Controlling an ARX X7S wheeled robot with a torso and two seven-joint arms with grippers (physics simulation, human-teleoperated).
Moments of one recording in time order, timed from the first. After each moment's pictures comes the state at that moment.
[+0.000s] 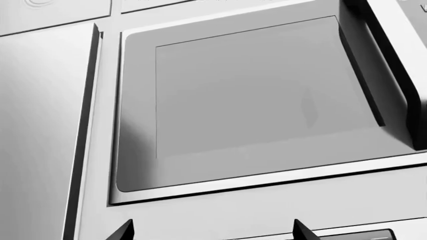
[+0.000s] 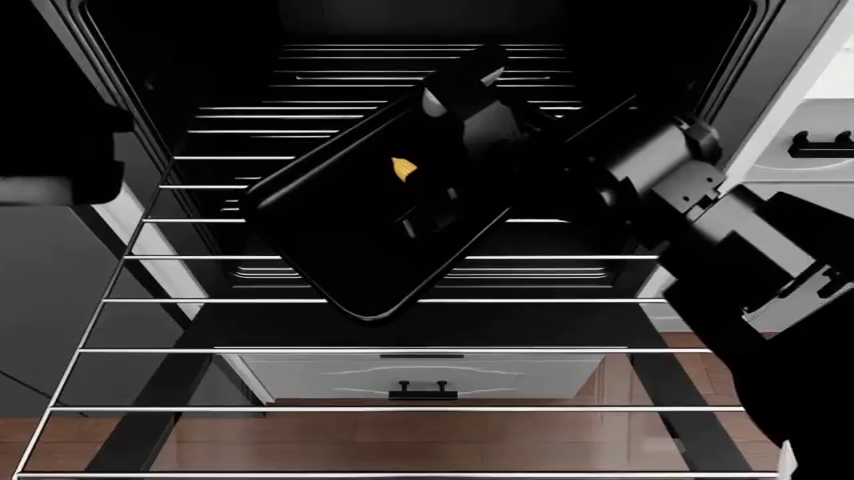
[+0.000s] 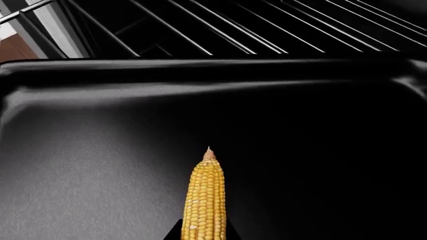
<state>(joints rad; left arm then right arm) -2.33 -1.15 2.01 1.05 -0.96 0.06 -1.57 1.59 0.22 -1.24 0.65 1.13 0.78 -0.16</state>
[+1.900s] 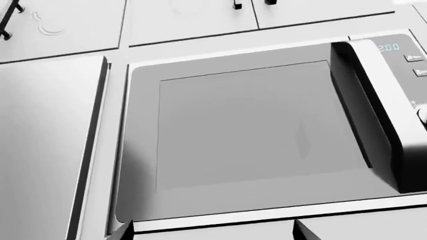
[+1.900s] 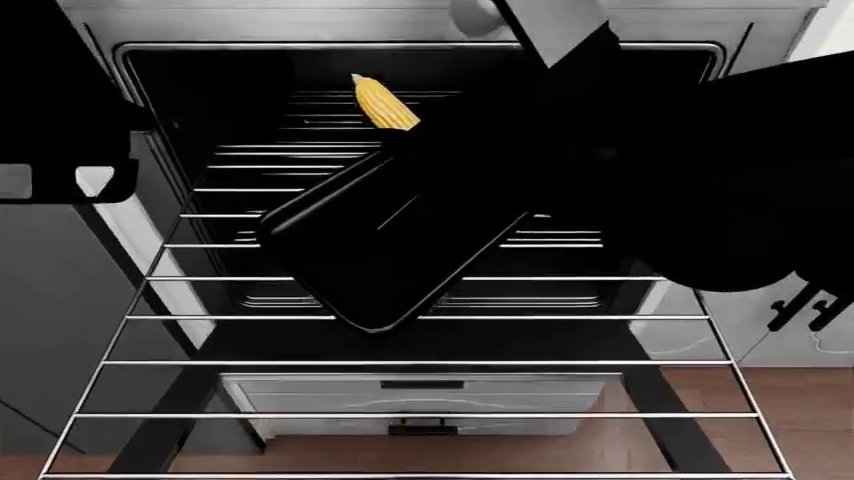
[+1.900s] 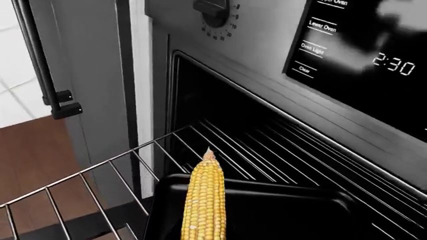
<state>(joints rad) -2.29 -1.13 1.94 1.05 -1.00 0.07 -1.57 1.66 0.59 -0.91 -0.26 1.72 0.94 0.48</state>
